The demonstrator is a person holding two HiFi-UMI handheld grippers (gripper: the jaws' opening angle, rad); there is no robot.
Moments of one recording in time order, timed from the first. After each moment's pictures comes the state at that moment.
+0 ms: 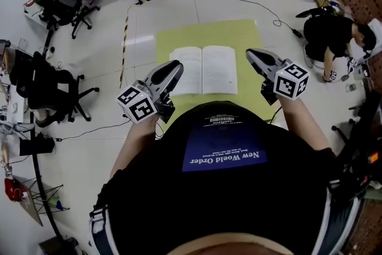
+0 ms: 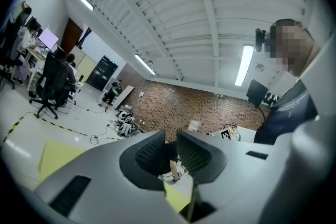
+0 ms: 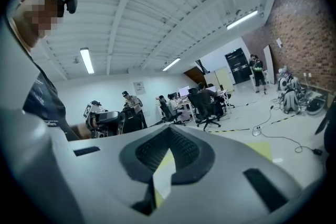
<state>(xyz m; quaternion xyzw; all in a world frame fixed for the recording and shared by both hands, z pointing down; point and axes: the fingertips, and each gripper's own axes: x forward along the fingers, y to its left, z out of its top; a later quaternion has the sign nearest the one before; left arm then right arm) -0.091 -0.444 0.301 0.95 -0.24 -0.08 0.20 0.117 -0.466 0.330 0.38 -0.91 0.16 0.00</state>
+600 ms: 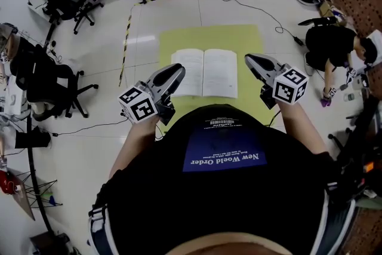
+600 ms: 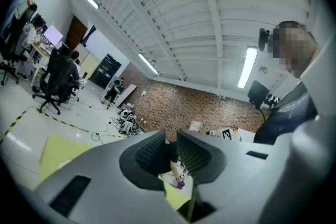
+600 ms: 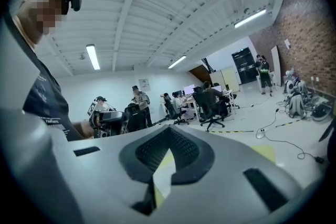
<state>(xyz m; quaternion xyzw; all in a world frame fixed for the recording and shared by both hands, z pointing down) -0.094 -0.442 0.307 0.94 -0.25 -0.08 0.22 0.104 -0.464 0.325 0.35 -0.93 0.15 0.02</state>
